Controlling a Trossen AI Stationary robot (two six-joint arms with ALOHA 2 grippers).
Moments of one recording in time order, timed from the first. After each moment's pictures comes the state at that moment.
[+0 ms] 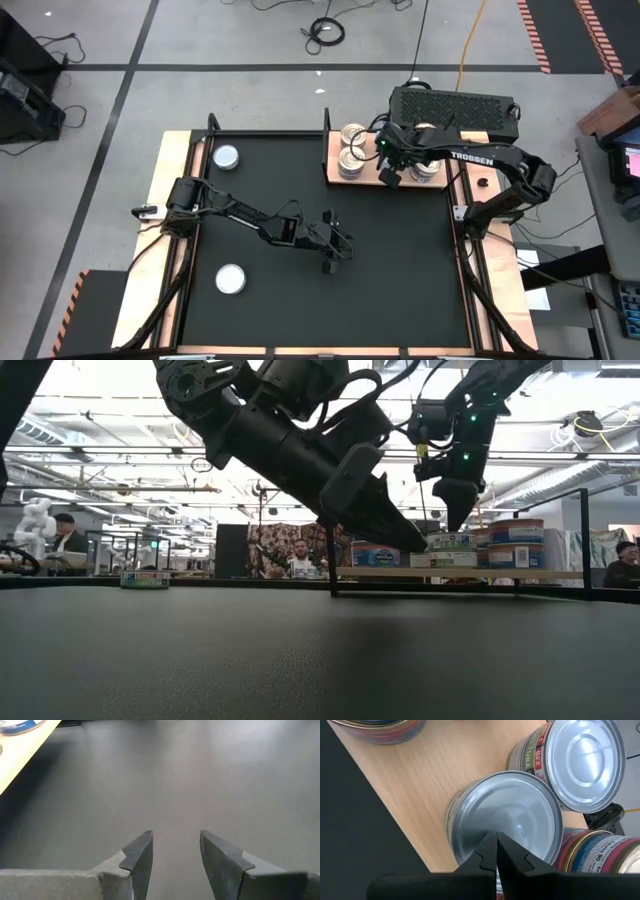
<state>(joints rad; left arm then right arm) -0.16 2.02 1.12 0.36 -0.15 0.03 -0.54 1.47 1.07 -0.85 0.31 -0.05</state>
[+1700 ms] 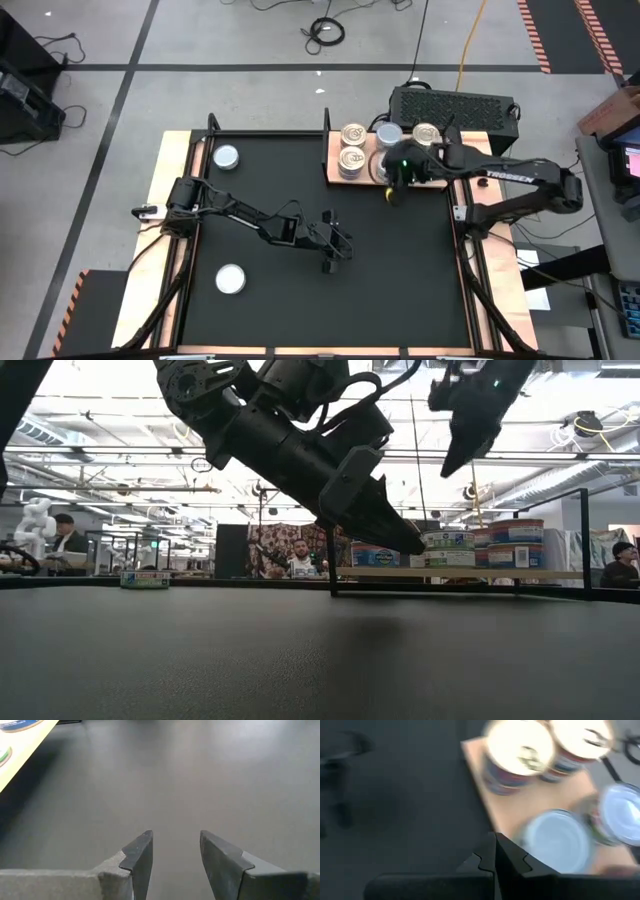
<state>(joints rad) -0.15 2.02 1.12 0.35 -0.15 0.03 -0.27 1.20 1.07 -0.85 0.18 0.10</state>
